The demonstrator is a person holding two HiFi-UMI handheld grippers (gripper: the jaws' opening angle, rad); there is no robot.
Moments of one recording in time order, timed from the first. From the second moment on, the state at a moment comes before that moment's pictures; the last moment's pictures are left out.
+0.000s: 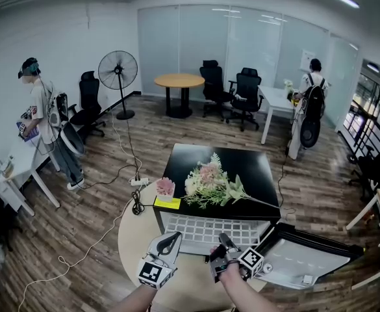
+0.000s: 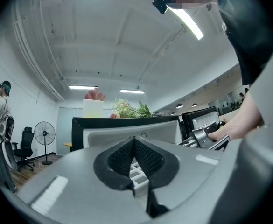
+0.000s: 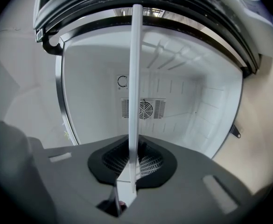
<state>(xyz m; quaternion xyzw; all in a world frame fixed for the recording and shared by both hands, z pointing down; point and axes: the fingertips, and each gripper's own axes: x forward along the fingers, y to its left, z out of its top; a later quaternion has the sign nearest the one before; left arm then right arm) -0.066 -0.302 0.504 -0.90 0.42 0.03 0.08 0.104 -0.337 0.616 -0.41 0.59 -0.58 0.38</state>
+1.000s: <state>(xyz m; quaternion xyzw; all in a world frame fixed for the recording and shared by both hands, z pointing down) -0.059 -0.281 0.501 -0.91 0.41 0.04 0.09 0.094 -0.282 0.616 -0.42 0.58 -0.59 0.37</state>
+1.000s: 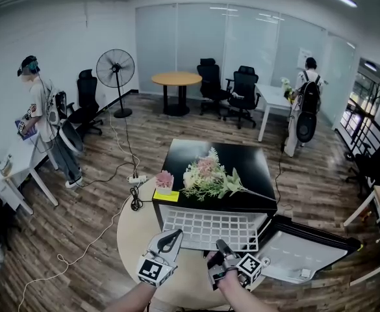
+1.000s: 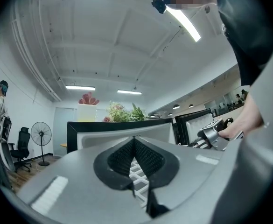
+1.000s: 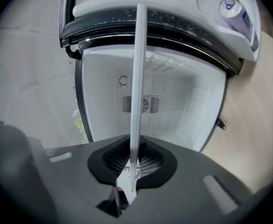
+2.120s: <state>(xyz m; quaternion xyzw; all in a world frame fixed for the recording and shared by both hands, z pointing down) -0.036 -0.263 0.502 -0.92 0.39 0.05 0.07 0.112 -0.212 0.619 -0.51 0.68 -0.48 0.22</state>
